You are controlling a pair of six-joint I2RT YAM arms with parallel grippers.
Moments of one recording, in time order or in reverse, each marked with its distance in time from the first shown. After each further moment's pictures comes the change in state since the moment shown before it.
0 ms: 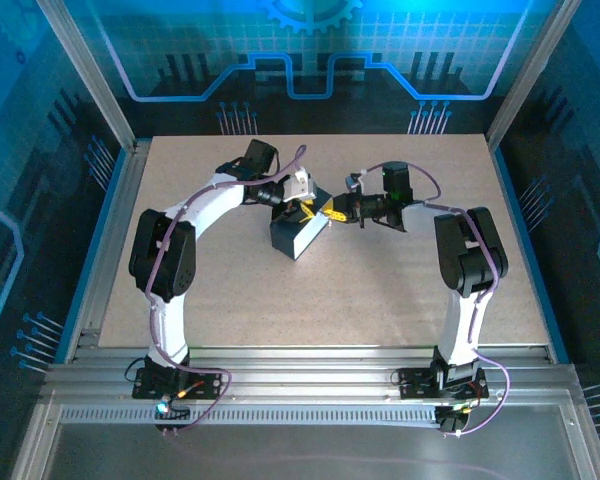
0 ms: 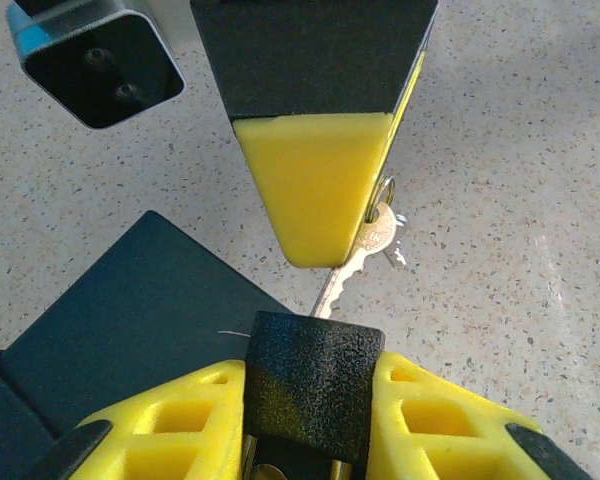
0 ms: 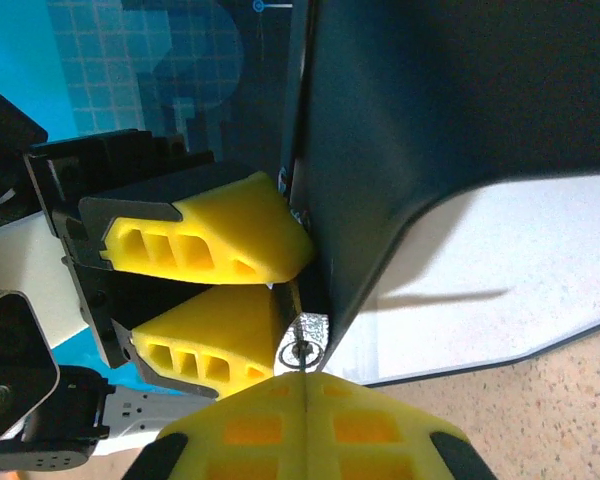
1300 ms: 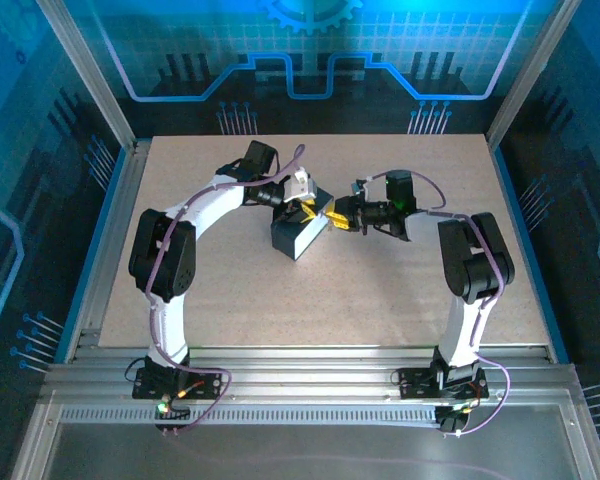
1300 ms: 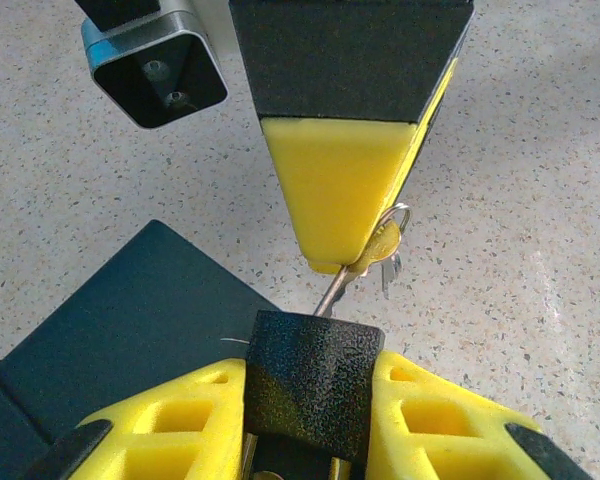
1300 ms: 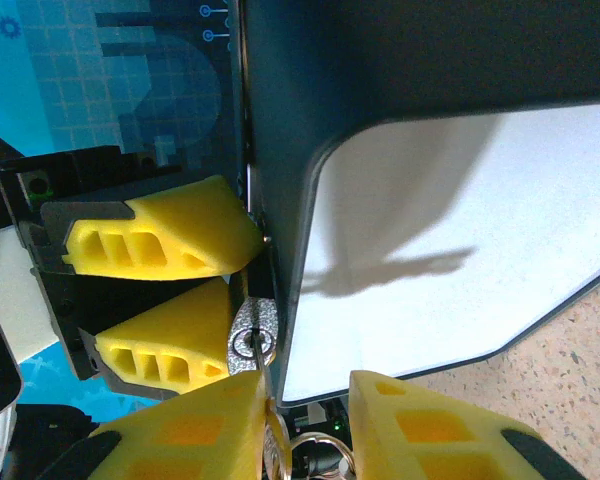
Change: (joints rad) left arm 0.003 -0.002 -0.017 0.034 0.029 -0.013; right arm -0.005 -0.065 -0.105 0.040 0.095 0.040
